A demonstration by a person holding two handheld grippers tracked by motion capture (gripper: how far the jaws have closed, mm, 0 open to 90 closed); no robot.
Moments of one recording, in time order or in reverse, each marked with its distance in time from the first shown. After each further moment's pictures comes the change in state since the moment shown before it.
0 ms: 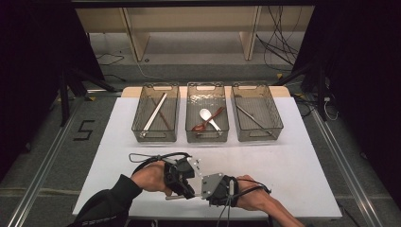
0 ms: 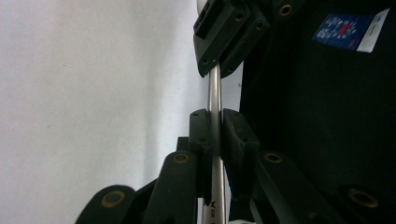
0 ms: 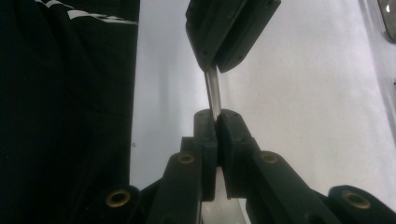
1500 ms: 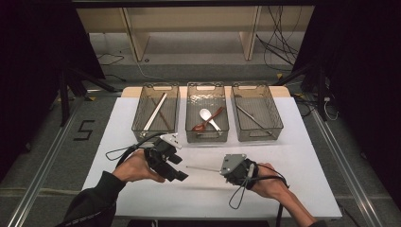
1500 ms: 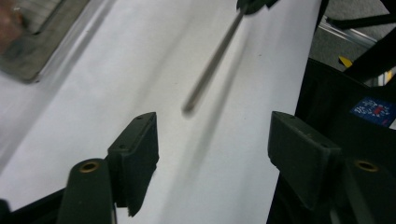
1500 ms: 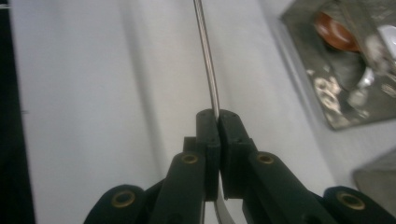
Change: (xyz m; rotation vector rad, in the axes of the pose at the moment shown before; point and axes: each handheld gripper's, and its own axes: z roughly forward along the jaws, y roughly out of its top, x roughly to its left) left arm 0.020 -0.030 -0.055 -0.246 0.207 -0.191; right arm -0.040 -0.039 -0.031 0.033 -0.218 0.195
